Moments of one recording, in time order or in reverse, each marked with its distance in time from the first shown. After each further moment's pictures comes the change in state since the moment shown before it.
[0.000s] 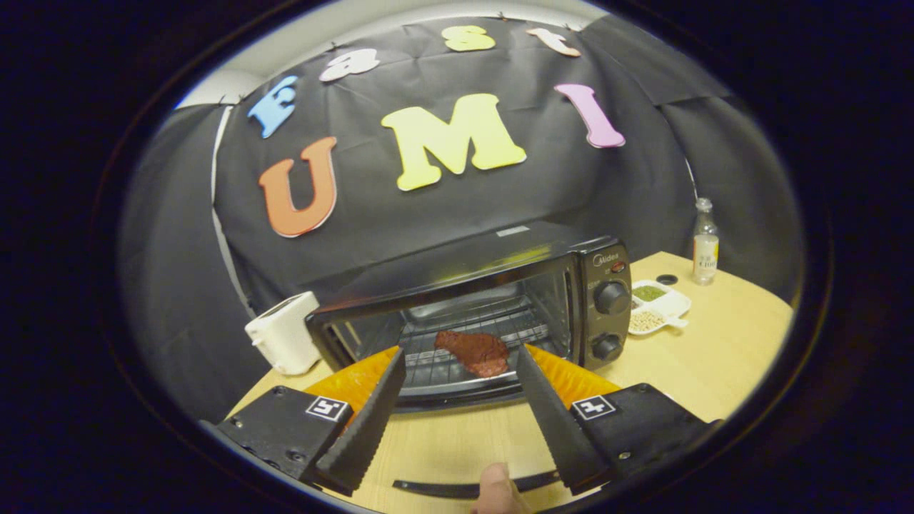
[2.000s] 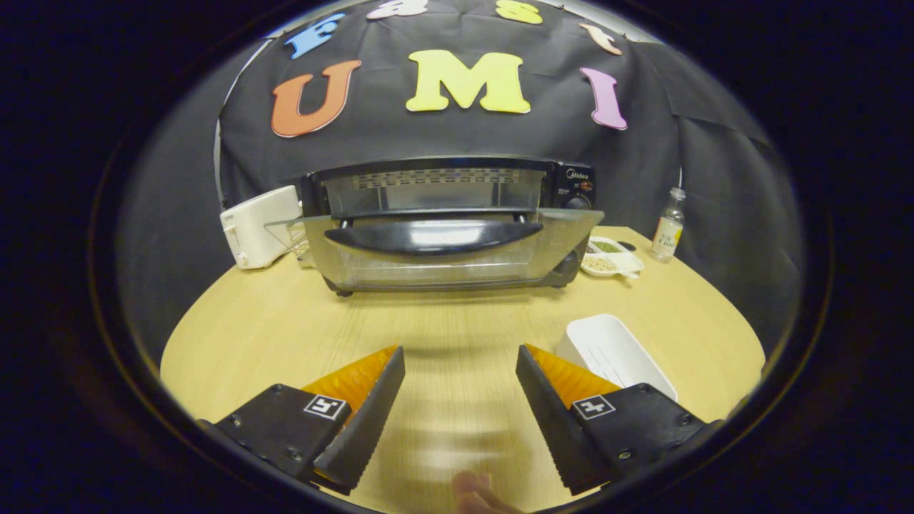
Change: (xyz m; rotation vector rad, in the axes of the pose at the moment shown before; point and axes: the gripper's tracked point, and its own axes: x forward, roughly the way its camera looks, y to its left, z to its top) arm -0.049 -0.037 -0.100 -0.172 0.279 -0.185
